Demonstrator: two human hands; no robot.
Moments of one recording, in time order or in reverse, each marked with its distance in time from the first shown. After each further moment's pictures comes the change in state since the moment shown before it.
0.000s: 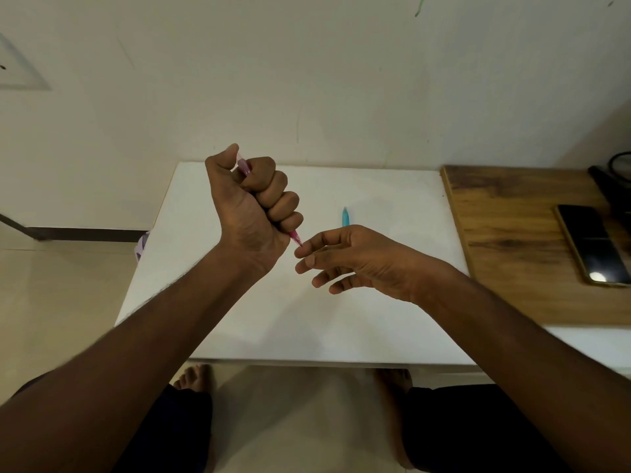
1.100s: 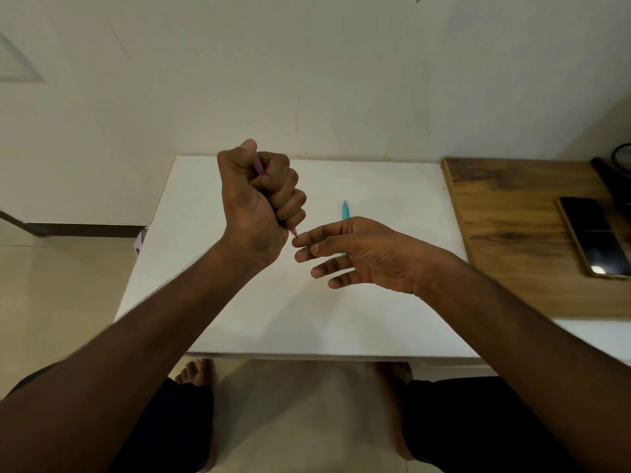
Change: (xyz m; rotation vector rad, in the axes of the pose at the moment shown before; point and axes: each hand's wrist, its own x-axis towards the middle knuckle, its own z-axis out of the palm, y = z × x) left_hand -0.006 -0.004 0.005 0.238 -0.104 0.112; right_hand 0.003 0.003 -0.005 0.130 -0.050 0.040
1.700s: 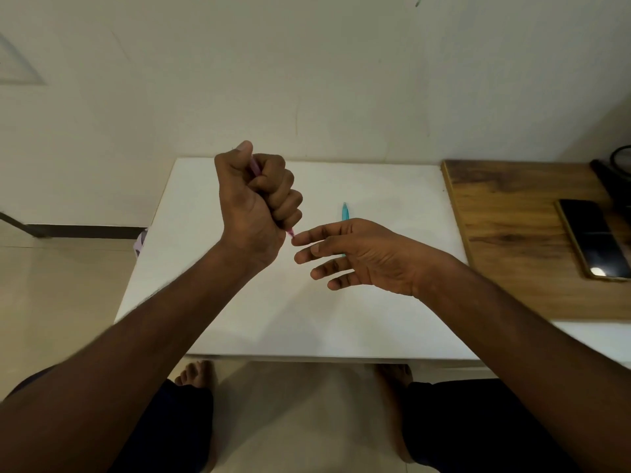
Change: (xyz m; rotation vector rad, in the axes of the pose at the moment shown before) left_hand 0.002 0.000 -0.005 -0.008 0.010 -0.004; right_hand -0.001 -0.002 0.001 0.010 0.005 0.005
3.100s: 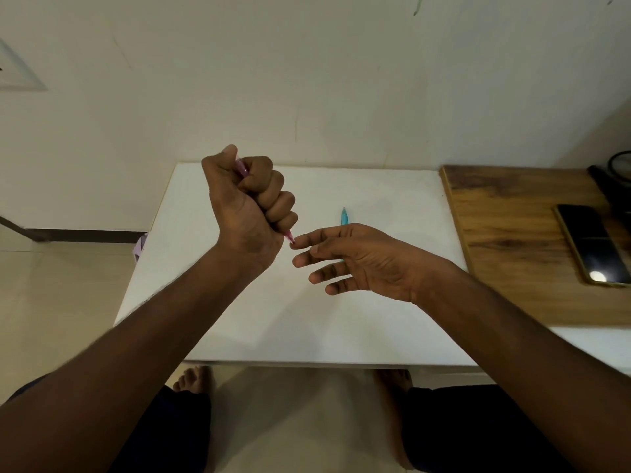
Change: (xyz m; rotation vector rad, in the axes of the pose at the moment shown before) left_hand 0.002 0.002 -0.002 -0.128 0.120 -0.034; right_hand -0.002 -0.001 0.002 0.035 0.005 -0.016
